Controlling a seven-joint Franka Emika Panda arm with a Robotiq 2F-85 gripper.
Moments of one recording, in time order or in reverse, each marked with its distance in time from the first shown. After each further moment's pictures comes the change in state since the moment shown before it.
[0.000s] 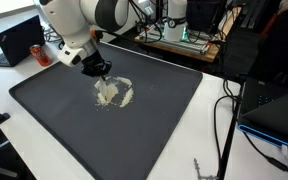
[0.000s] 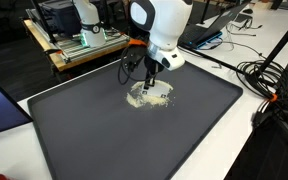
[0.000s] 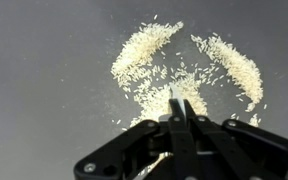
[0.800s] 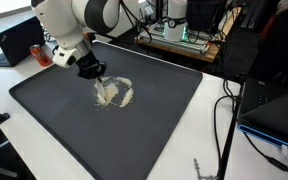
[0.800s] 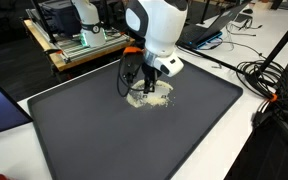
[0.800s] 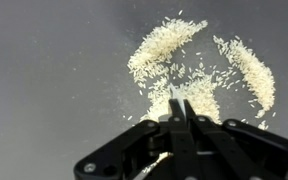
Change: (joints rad) arm -0.052 0.048 0.018 0.061 0.047 0.001 -0.172
